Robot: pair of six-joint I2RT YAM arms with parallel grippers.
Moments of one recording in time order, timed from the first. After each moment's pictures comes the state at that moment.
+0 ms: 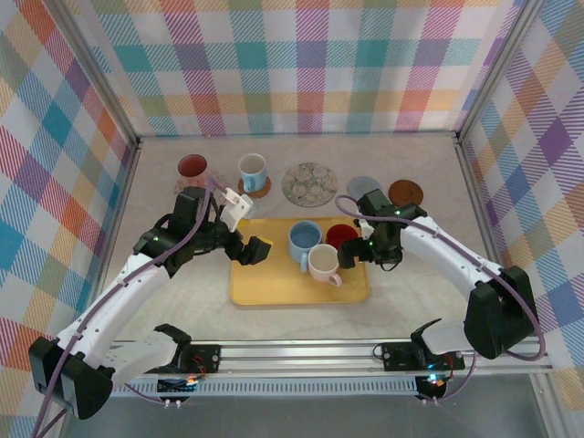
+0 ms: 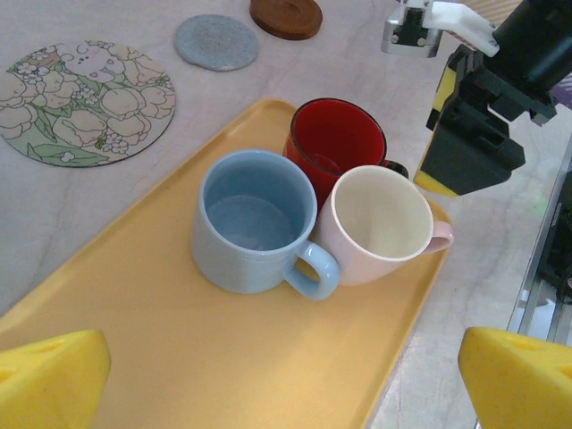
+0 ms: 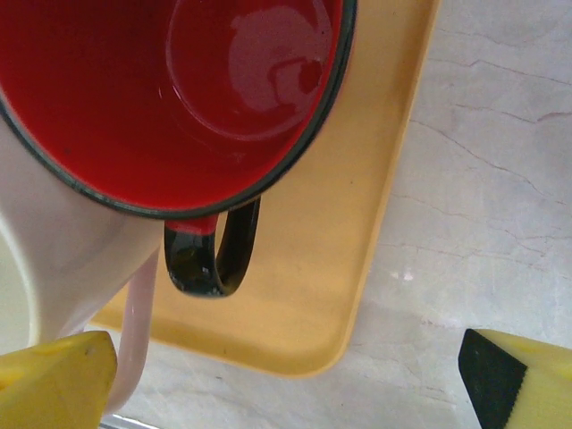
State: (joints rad) left arm -0.46 1.03 0.94 -0.58 0.49 0.14; right arm 0.49 1.38 1.00 -1.00 -0.13 0.31
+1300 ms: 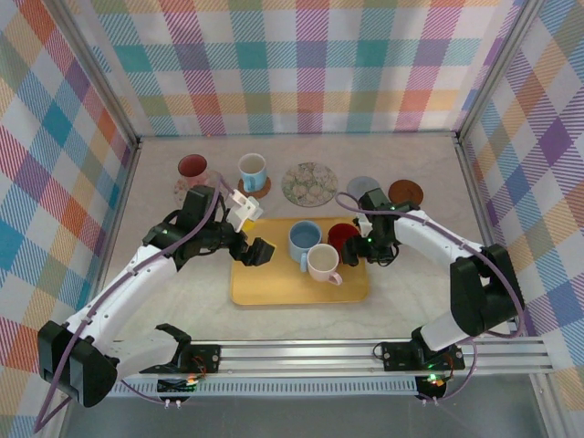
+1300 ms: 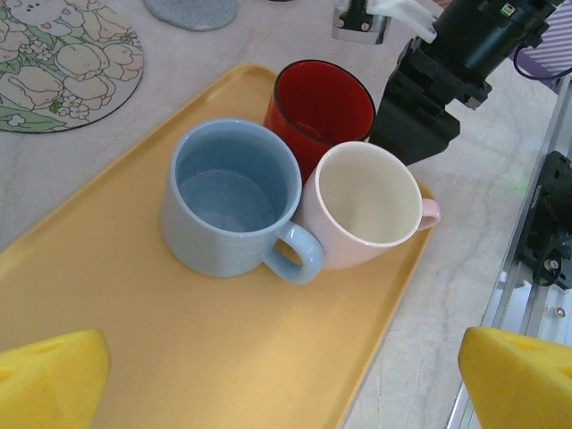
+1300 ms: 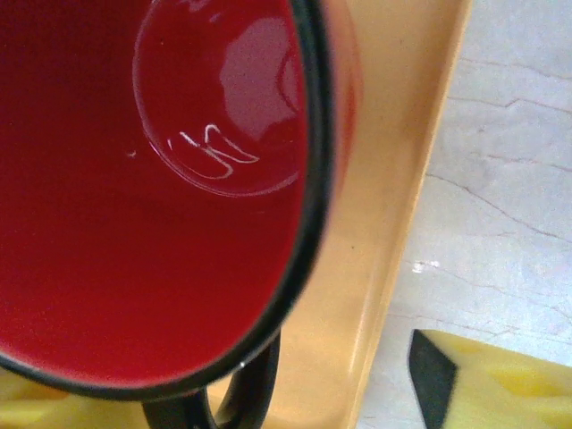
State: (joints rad) left arm -0.46 1.10 0.94 -0.60 0.53 0.13; right arm 0.43 1.51 0.97 -0.88 -0.22 0.28
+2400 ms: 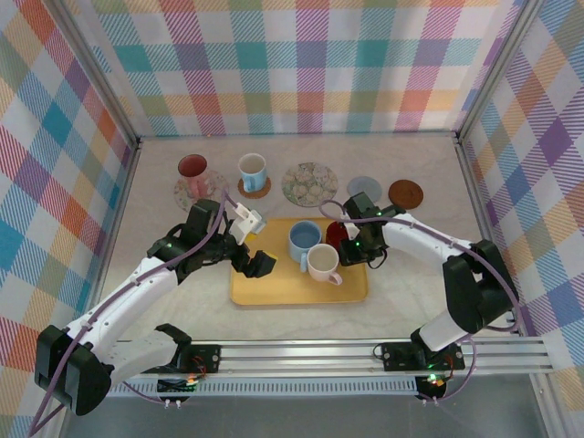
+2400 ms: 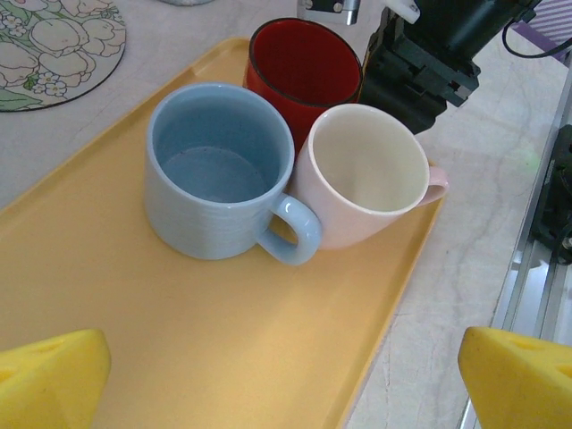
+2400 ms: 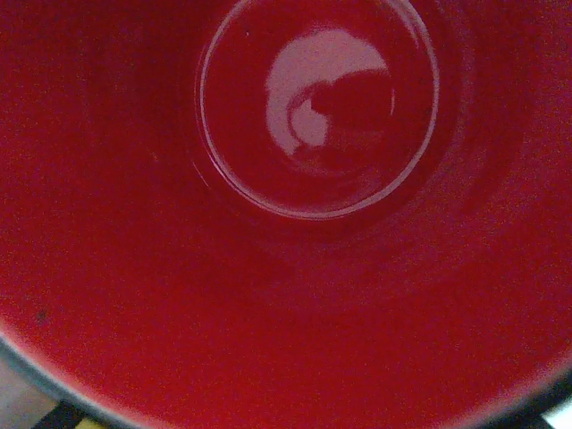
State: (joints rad) left arm -0.50 1.05 0.80 -0.50 0.51 0.13; right arm 0.53 1.55 0.97 -0.78 -0.15 0.23
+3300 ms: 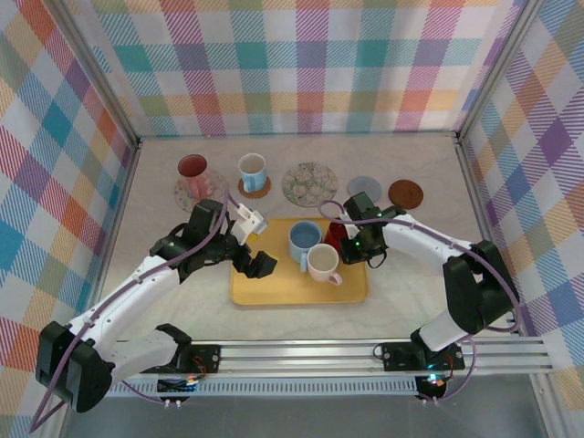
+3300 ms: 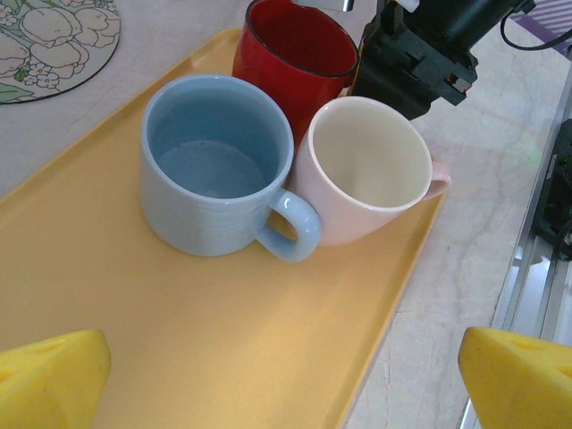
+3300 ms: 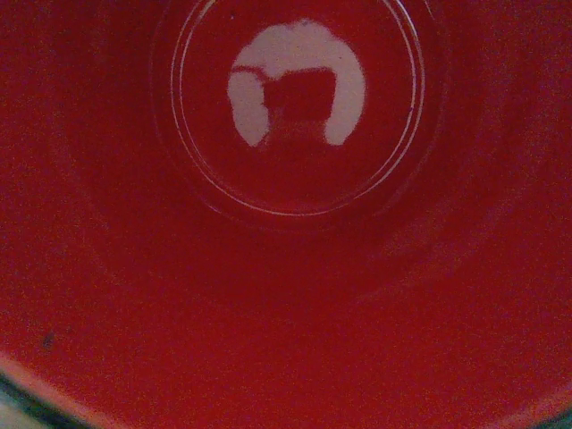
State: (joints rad) left arm -0.51 1.07 0.80 -0.49 0.50 0.13; right arm 0.53 1.53 0.96 -0.74 -0.13 0.20
